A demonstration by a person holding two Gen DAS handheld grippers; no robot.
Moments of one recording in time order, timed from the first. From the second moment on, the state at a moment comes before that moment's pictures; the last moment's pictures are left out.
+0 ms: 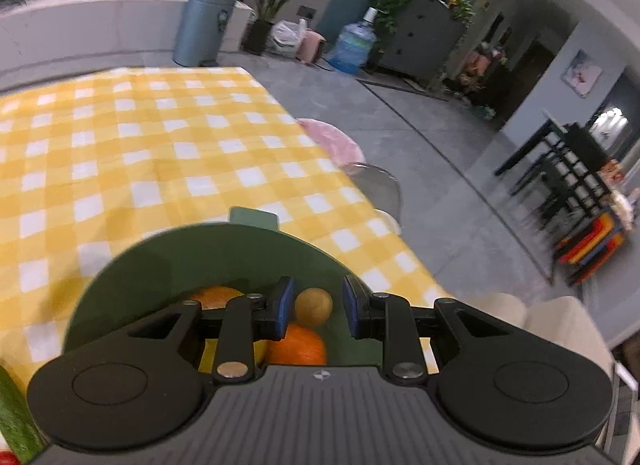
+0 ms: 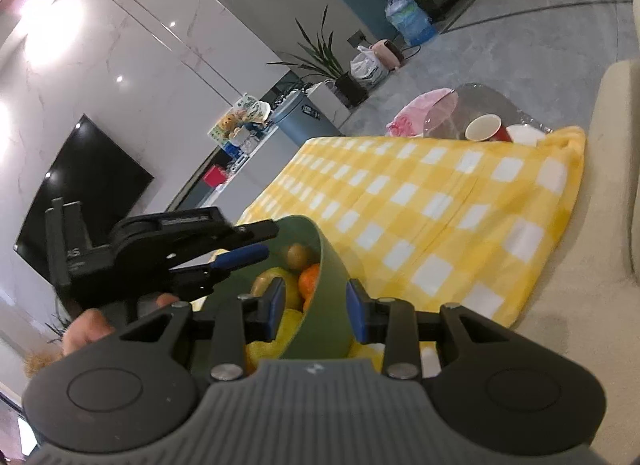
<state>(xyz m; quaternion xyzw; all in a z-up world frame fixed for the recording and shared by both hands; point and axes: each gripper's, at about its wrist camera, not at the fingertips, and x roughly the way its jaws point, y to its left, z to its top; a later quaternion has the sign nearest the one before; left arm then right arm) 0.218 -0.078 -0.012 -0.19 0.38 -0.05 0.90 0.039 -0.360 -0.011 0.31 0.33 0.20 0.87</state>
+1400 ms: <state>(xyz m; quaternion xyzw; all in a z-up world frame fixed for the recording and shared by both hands) 0.011 0.116 -0.015 -0.25 0.46 0.16 0.84 -0.031 -0.146 0.021 0.03 0.37 0.31 0.87</state>
